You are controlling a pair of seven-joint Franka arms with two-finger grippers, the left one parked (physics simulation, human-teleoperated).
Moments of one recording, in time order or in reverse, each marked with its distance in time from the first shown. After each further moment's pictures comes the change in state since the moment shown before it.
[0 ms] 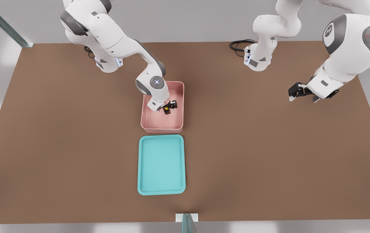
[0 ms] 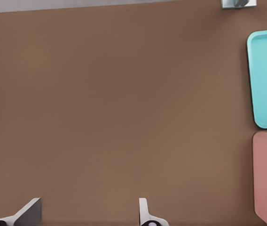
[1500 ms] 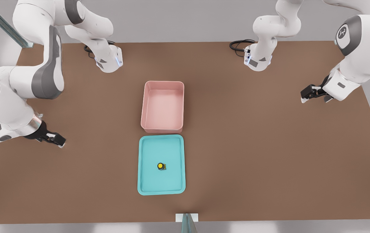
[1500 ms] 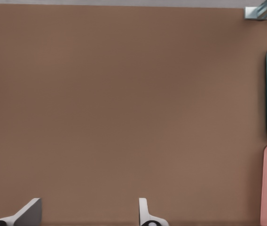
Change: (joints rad) arm -0.488 -0.099 -0.293 0.989 0.138 -0.994 -0.597
